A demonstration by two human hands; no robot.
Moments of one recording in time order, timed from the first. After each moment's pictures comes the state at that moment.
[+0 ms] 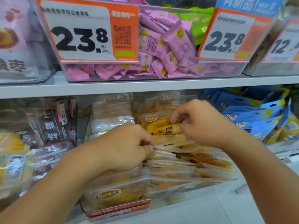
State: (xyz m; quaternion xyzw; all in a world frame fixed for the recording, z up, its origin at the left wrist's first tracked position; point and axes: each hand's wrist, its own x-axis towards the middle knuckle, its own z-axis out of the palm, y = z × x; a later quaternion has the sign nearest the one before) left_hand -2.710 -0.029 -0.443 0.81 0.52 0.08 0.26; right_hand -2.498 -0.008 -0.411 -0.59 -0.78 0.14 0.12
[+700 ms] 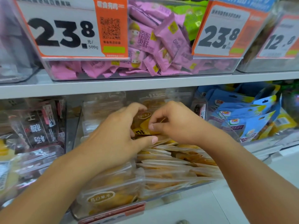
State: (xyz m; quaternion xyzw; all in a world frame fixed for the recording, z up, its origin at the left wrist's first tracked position) left_hand -2.707 -0.031 -0.442 0.78 0.53 0.25 0.21; right_hand -2.521 0.005 -0.431 -0.50 -0.82 0.24 0.17
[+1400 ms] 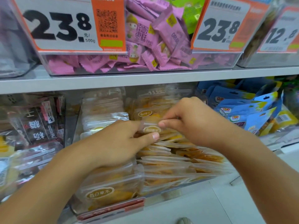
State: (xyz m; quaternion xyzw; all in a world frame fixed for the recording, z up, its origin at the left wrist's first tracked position) left_hand -2.707 -0.027 -0.450 0.79 0.52 0.15 0.30; right_hand -2.499 -0.011 -0.415 -0.52 -0.83 0.15 0.12
